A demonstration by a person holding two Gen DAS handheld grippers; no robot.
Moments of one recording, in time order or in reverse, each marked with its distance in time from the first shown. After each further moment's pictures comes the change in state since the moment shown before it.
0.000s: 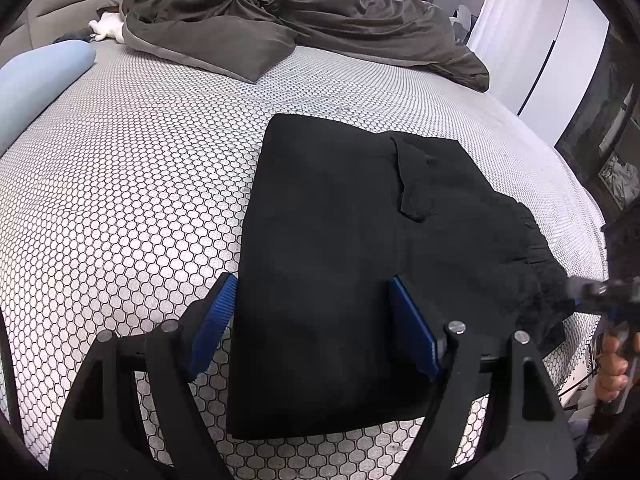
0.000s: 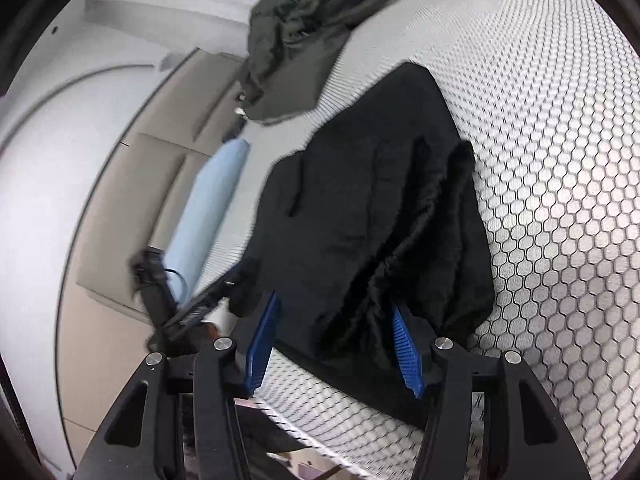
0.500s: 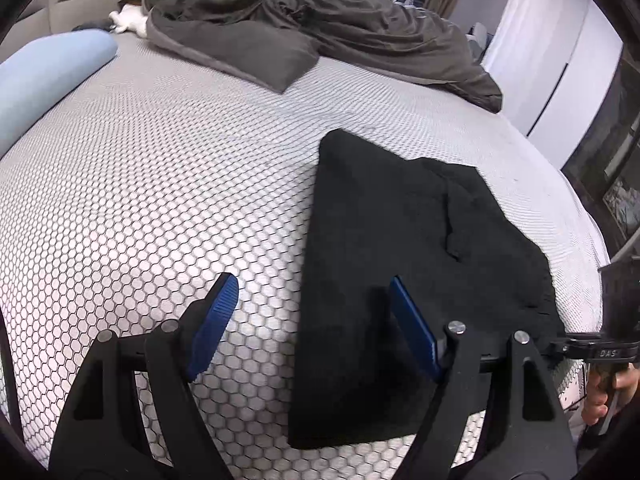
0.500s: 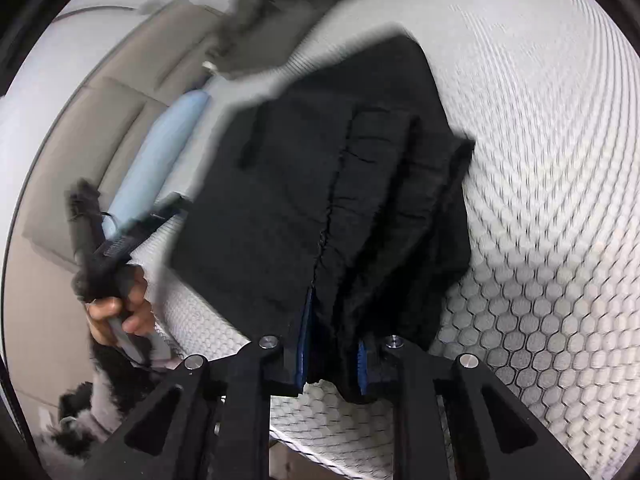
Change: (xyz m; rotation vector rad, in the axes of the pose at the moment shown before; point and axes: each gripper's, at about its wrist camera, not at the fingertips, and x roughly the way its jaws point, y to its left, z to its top) left arm -0.009 0.031 0.008 -0.085 -0.022 0.021; right arm 0.027 0.001 -0.016 -0.089 0.116 -0.183
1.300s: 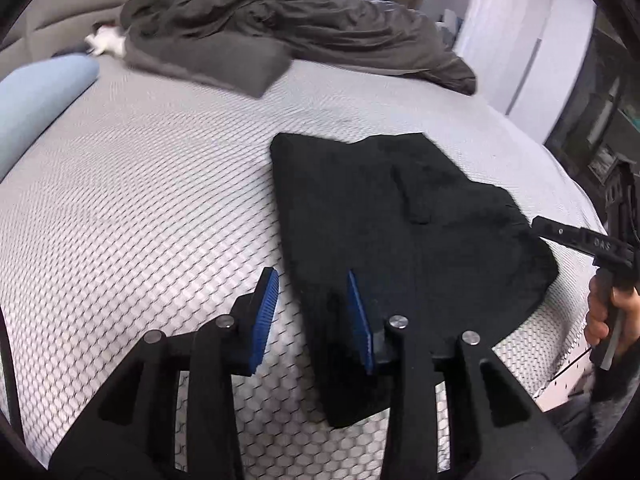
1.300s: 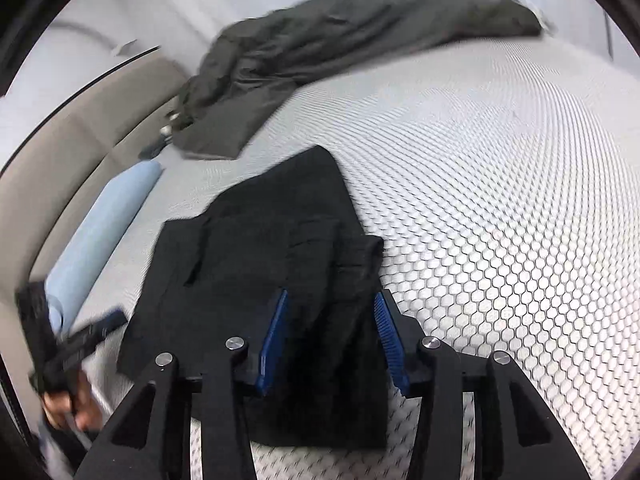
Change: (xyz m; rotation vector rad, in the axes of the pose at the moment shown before) left arm -0.013 -0.018 -0.014 0.136 -0.016 -0.055; right arm -0.025 0.023 0.037 -0.091 -0.334 -0.264
